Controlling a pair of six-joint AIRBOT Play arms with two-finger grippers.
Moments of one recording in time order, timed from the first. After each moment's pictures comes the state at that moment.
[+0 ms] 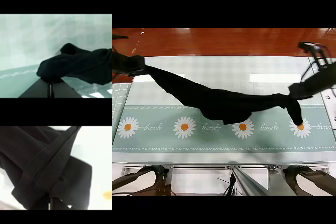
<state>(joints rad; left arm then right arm) 0.17 -1.31 1.47 1.15 -1.37 -1.35 0.07 -1.20 1.36 -1.35 1.58 1.41</state>
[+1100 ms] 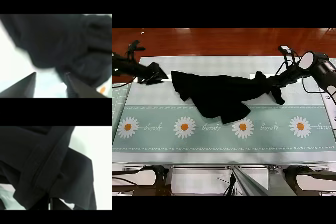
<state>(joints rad) 0.23 -1.50 1.41 0.99 -1.35 -1.38 0.08 -1.49 1.33 -1.41 1.10 1.43</state>
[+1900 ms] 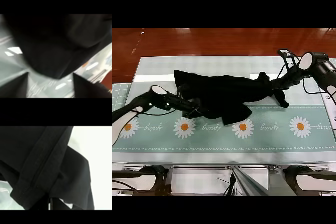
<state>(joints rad) -0.14 -1.55 0.87 0.57 -1.04 -1.33 0.08 -1.49 1.33 -1.47 1.15 1.42</state>
